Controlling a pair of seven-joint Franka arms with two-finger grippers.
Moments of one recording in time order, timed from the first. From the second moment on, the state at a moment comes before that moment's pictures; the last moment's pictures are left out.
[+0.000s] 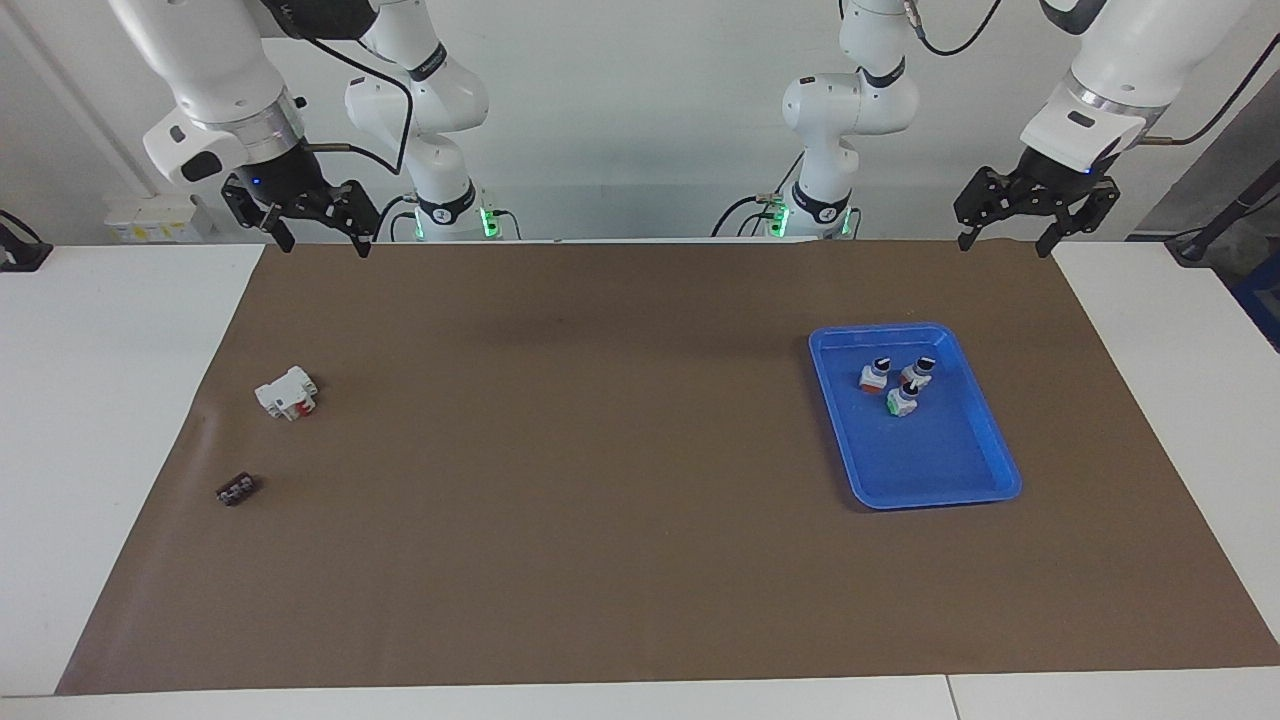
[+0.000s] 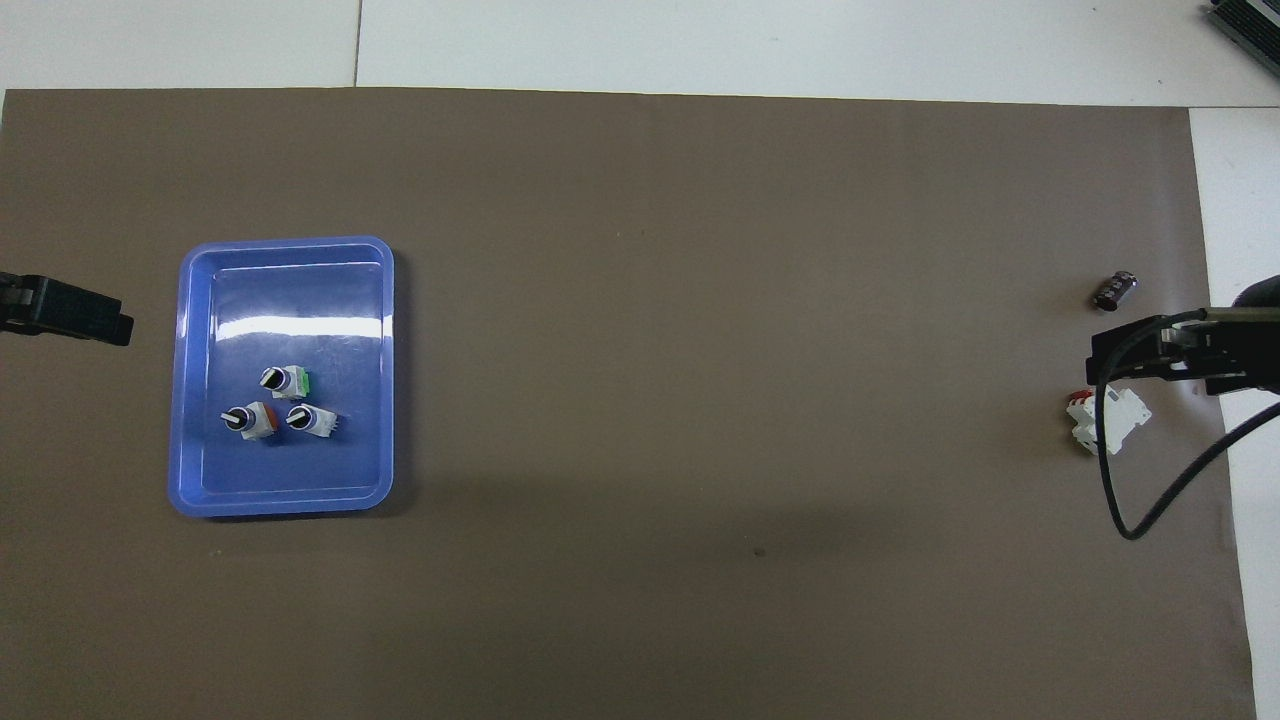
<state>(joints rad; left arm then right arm) -0.08 0.00 0.03 -1.47 -0.02 1.46 0.12 0.09 -0.07 -0.07 -1.63 -0.01 1.49 0.13</state>
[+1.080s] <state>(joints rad) -0.01 -0.05 -0.03 -1.51 -0.02 1.42 0.04 0.09 -0.07 -0.07 -1.63 -0.01 1.49 0.13</state>
